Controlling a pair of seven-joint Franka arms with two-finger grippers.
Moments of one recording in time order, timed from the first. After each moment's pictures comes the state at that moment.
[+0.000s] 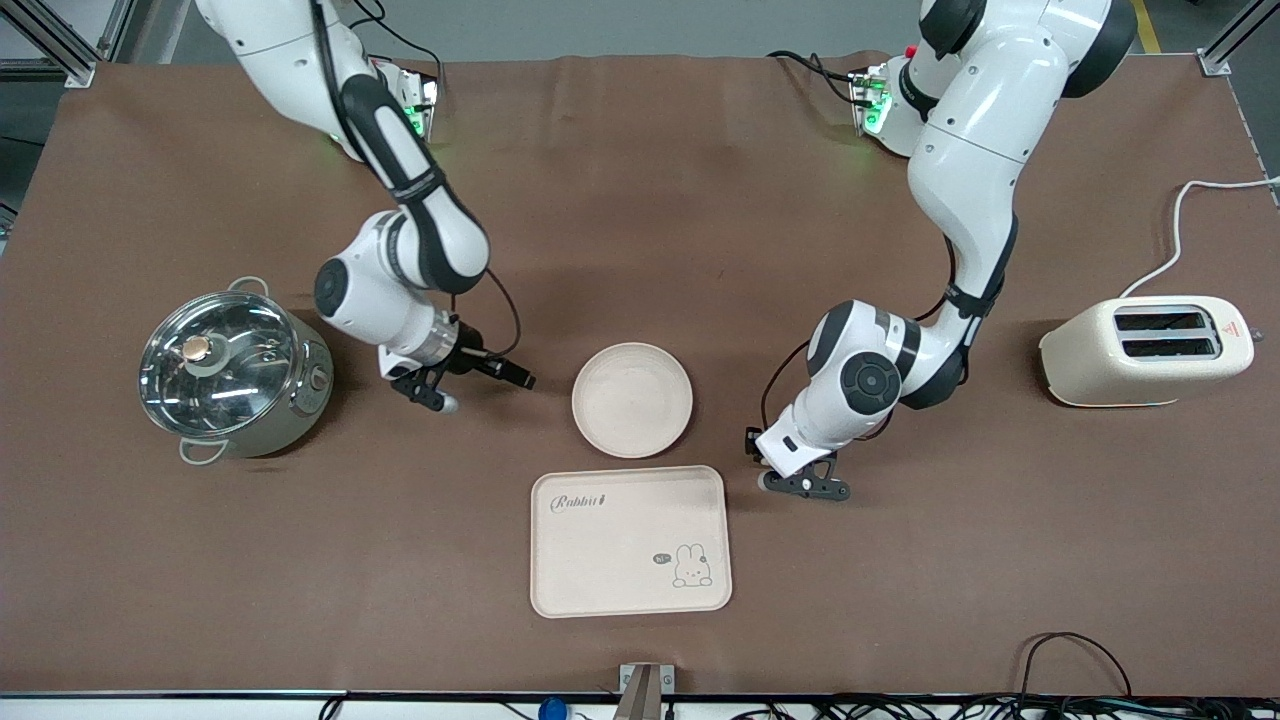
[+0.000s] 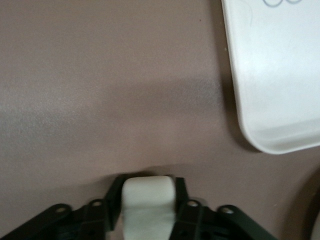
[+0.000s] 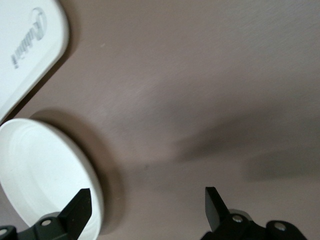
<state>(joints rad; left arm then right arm) -0.33 0.80 -0.15 -1.57 -0.04 2.48 -0.30 0.57 0.44 -0.07 -2.12 0.95 2.65 0.15</state>
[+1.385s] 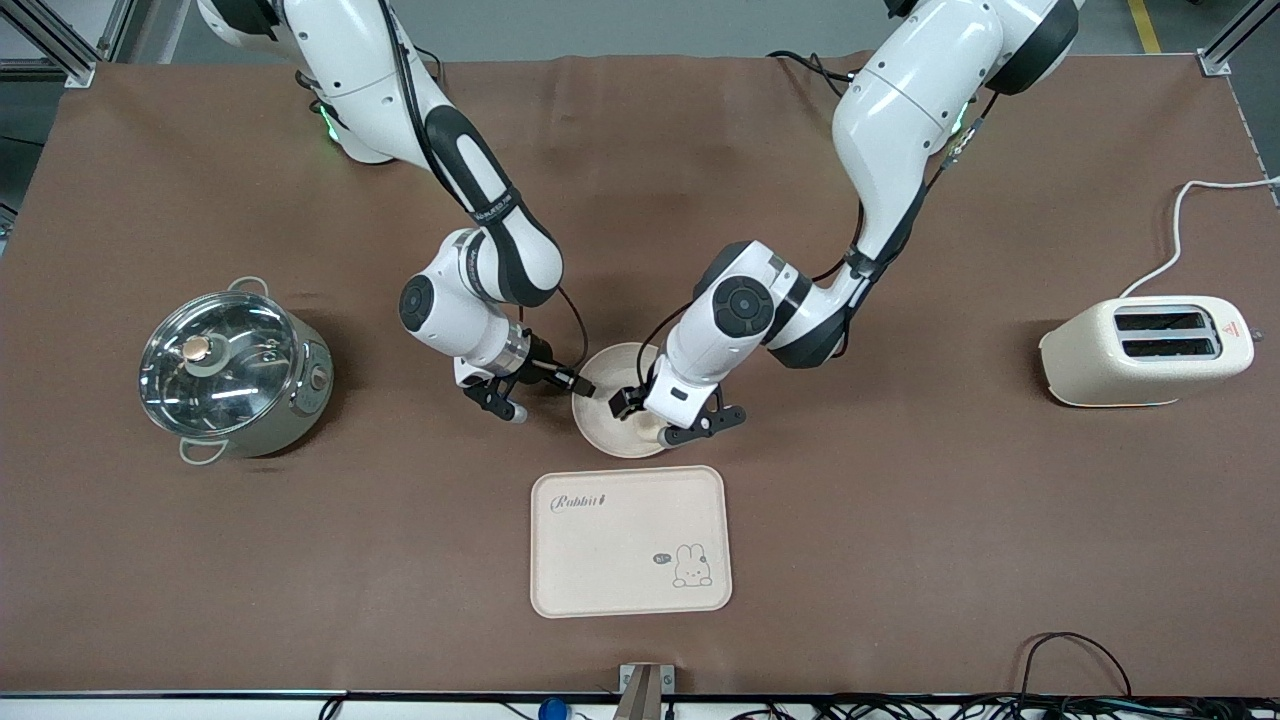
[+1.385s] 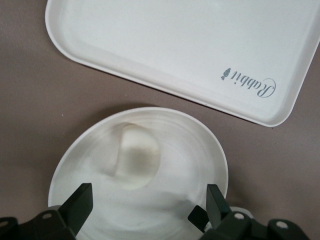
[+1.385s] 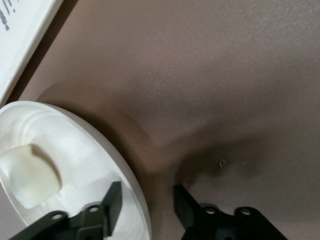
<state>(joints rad) -0.47 0.81 -0.29 -1.46 0.00 2.49 -0.98 0.68 0.64 -0.08 -1.91 1.08 2.66 0.22</state>
